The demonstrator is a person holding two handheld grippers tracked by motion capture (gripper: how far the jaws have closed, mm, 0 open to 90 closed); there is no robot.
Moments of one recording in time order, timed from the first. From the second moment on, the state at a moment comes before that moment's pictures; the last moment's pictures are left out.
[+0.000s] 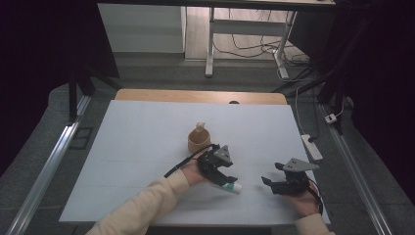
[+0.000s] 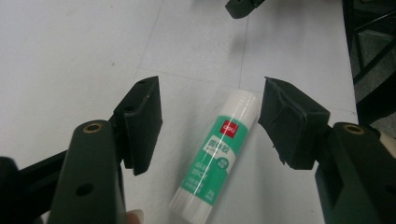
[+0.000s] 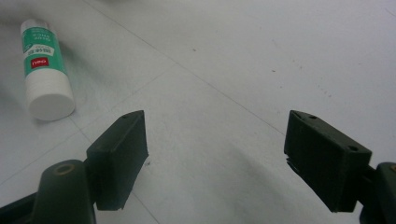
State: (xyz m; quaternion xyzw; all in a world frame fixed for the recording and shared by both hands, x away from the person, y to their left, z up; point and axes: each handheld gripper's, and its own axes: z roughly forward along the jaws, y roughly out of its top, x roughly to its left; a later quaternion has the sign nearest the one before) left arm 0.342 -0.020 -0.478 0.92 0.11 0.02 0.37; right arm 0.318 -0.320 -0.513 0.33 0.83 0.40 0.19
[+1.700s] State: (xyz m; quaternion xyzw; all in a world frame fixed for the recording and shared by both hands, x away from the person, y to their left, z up) left arm 0.328 -0.057 -0.511 0.96 0.03 0.03 0.28; right arm 0.318 -0.320 -0.514 0.33 0.83 0.40 0.19
